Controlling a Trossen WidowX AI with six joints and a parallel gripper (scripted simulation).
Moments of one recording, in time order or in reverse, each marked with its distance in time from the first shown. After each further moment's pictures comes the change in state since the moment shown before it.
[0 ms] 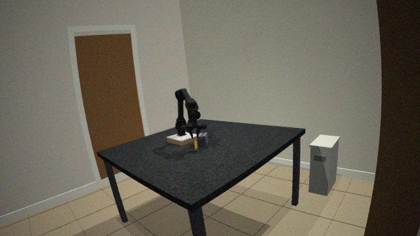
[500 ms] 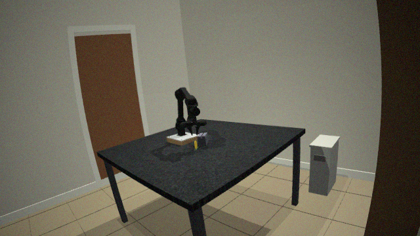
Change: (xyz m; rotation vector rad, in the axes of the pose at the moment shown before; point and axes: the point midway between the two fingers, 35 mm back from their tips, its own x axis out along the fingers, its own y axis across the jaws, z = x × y) arm -0.025 0.000 -0.001 0.001 0.000 0.000
